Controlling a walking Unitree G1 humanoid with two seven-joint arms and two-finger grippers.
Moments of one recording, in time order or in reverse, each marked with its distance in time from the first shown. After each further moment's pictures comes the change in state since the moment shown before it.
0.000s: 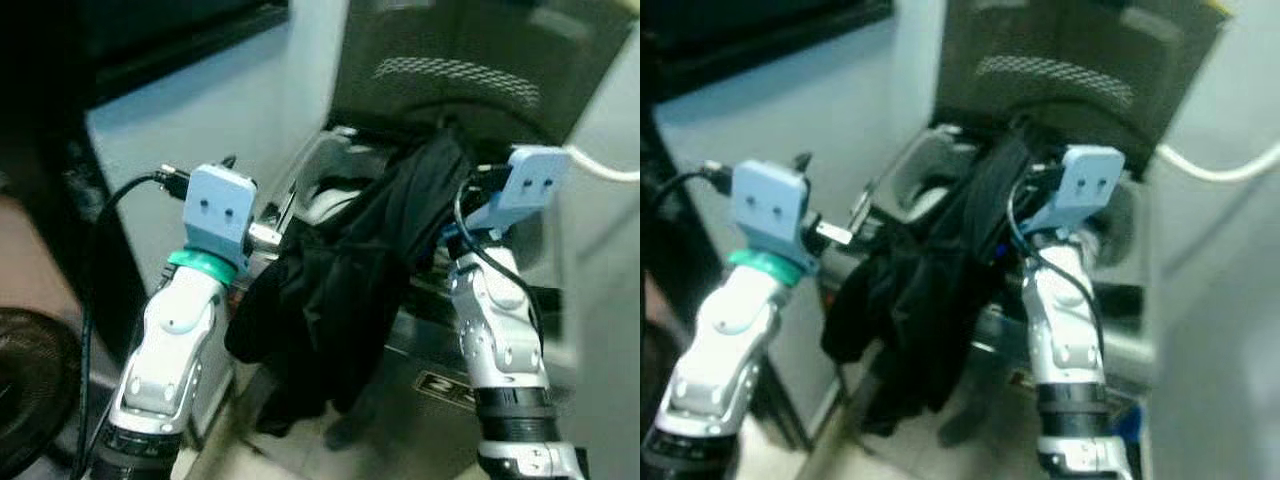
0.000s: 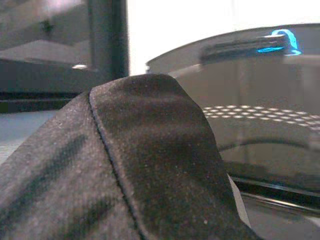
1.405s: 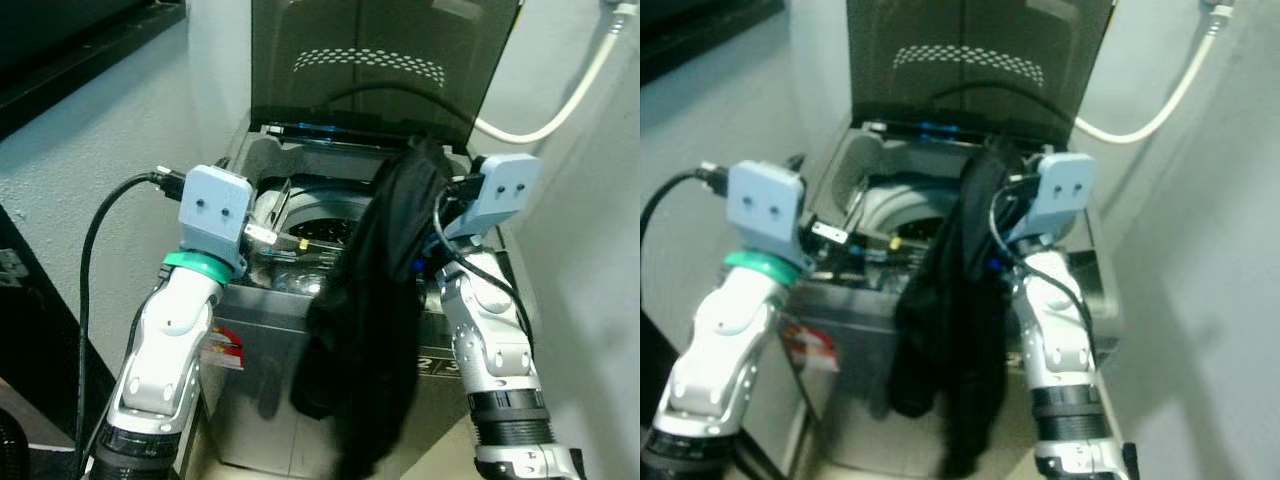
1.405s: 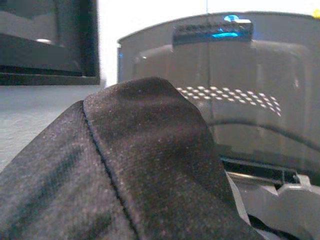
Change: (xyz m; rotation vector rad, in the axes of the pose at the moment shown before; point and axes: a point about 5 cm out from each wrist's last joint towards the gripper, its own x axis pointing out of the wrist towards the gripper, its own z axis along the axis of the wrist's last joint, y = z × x) left arm 0.005 0.003 0.007 0.057 -0.031 0.008; right arm 0.002 0.020 -0.008 -0.008 0.044 0.146
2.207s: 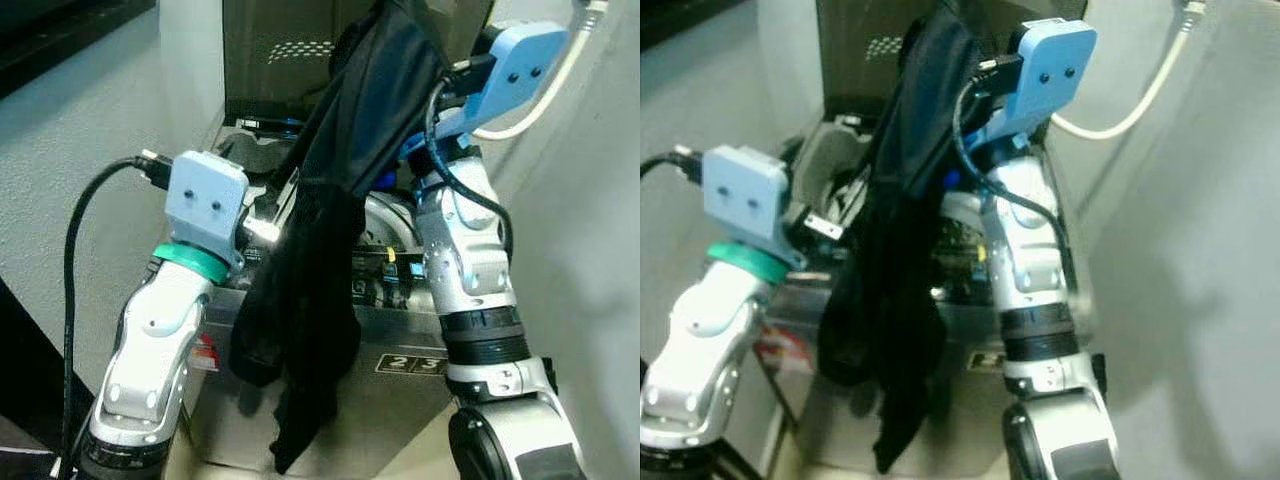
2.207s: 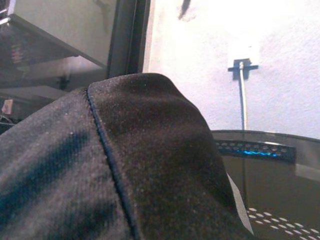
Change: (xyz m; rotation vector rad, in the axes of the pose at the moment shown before) left arm -0.008 0.002 0.021 -0.046 -0.034 -0.049; right arm 0.062 0.037 0.075 0.031 -0.334 0.126
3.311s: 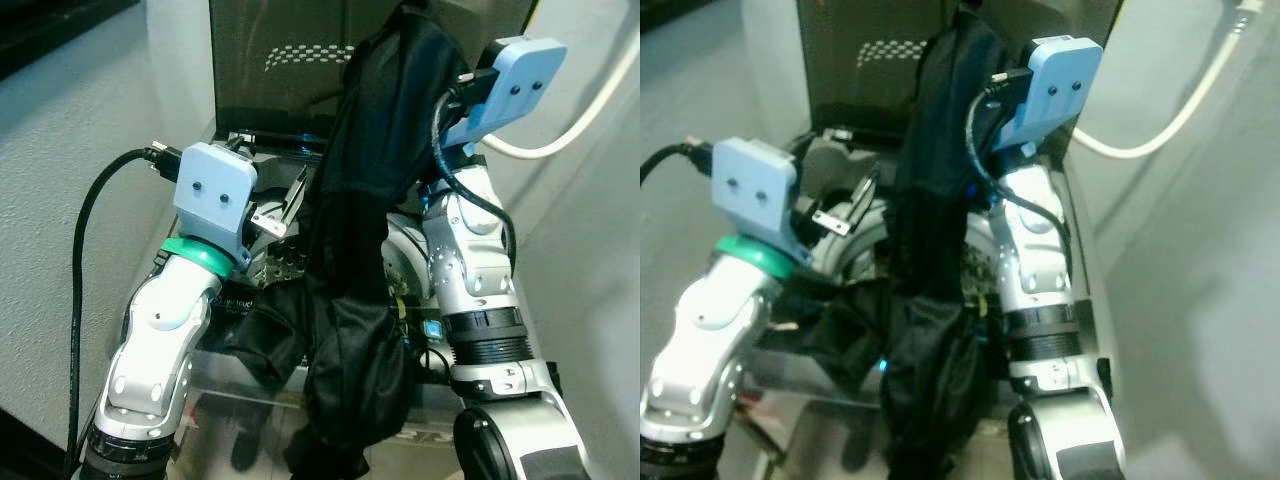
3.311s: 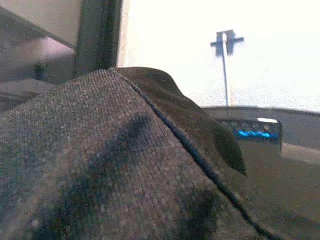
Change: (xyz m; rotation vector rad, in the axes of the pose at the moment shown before) left arm 0.004 -0.005 0.001 -0.013 0.015 -0.045; right arm -0.008 -0.012 -0.010 0.010 0.031 -0.016
